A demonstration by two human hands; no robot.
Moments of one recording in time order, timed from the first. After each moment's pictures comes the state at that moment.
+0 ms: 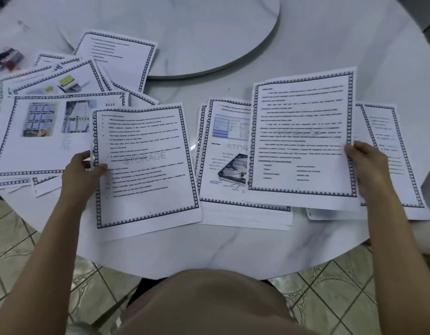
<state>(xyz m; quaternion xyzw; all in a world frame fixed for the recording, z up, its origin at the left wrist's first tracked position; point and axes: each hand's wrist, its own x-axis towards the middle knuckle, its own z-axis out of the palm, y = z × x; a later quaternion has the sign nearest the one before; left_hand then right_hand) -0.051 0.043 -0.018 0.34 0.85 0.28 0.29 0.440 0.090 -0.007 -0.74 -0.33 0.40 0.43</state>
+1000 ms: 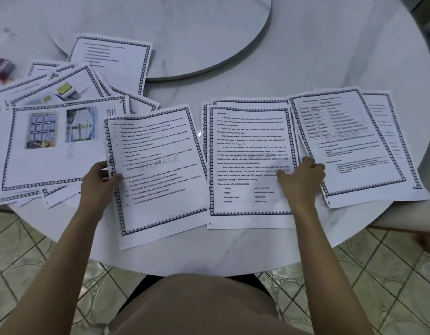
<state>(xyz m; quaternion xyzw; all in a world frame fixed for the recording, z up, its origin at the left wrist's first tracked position) -0.057 0.041 -0.031 0.38 0.81 0.29 0.35 0.309 0.052 -0.033 -0.87 -0.42 0.21 0.14</state>
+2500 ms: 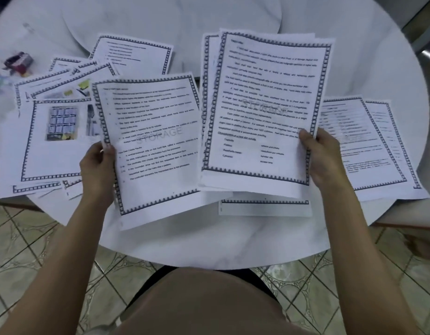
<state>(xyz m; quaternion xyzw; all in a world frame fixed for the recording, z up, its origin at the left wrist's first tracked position) -0.079 0.042 -0.010 0.33 0.72 0.50 0.36 0.294 0.068 0.027 -0.66 -0.36 0.45 0.48</state>
